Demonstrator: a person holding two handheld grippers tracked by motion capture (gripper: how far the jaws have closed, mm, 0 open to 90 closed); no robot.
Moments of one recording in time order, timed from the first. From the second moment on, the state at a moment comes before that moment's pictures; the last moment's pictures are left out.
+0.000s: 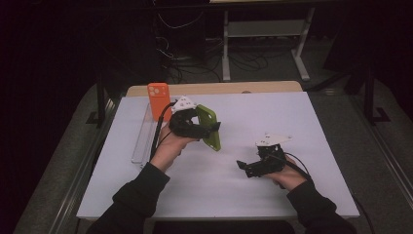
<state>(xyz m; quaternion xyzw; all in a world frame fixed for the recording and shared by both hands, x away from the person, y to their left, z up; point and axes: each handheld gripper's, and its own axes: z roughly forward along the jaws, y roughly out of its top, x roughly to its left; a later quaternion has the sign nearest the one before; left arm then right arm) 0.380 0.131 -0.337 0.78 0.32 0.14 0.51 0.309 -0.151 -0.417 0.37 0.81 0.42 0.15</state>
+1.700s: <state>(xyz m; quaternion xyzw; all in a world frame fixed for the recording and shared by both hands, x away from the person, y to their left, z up) 0.474 0.240 -0.310 0.69 0.51 0.30 0.42 0.286 -0.194 -0.434 0.37 0.82 0.41 0.16</state>
